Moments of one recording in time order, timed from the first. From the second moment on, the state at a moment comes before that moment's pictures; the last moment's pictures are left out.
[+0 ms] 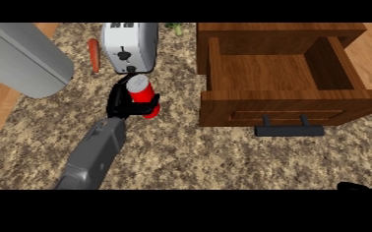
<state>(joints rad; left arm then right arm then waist) -0.69 0.06 0.16 -0.34 0.20 0.01 -0.65 0.11 -0.10 -0.32 -2.26 -0.10 0.10 0.29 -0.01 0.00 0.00</state>
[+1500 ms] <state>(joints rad) -1.17 0.00 -0.11 -0.87 0.21 0.36 0.17 0.09 -0.10 -0.33 -2.28 -0.09 0.10 0.32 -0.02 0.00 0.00</state>
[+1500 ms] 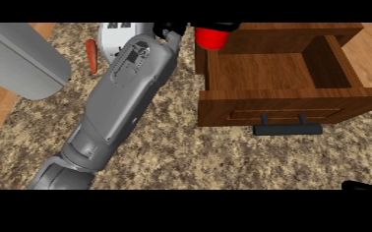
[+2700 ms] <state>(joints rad) -1.59 0.00 -0.26 -0.39 0.41 0.52 0.13 -0.03 -0.14 -0.32 -2.24 -0.09 0.08 0.37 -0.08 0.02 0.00</state>
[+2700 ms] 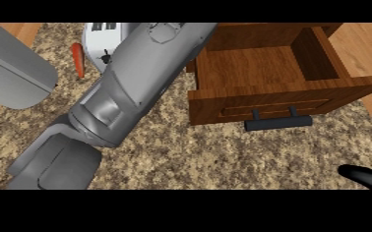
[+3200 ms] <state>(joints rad) -1.60 0.00 -0.32 -0.34 0.47 0.64 0.08 -0.07 -0.18 -0.29 -2.23 -0.06 0.09 0.37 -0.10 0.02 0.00</state>
